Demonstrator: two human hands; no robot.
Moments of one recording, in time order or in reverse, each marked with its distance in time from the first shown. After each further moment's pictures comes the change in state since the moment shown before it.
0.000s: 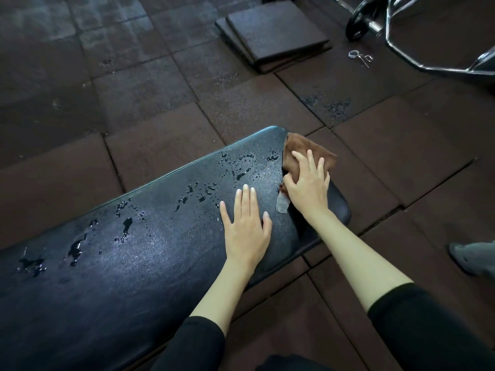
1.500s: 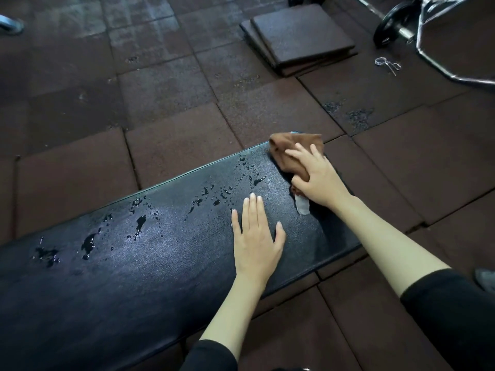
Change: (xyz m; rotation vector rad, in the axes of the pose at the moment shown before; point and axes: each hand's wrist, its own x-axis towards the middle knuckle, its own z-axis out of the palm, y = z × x) left_hand -0.004 -0.001 -0.002 -0.019 0.024 -0.082; right_hand 0.044 -0.017 -0.015 -0.025 -0.195 -0.476
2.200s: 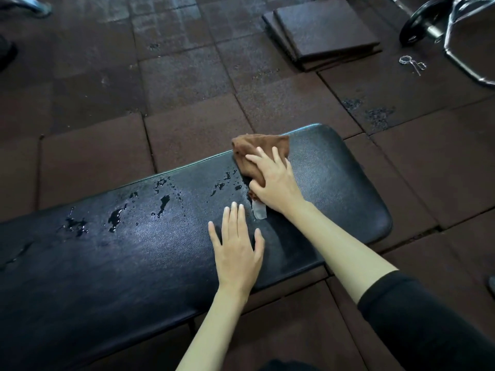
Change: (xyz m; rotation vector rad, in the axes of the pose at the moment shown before) left_hand -0.048 -0.060 -0.021 0.035 0.034 -0.142; right_hand 0.000 -0.094 0.083 0.037 -0.057 -0.084
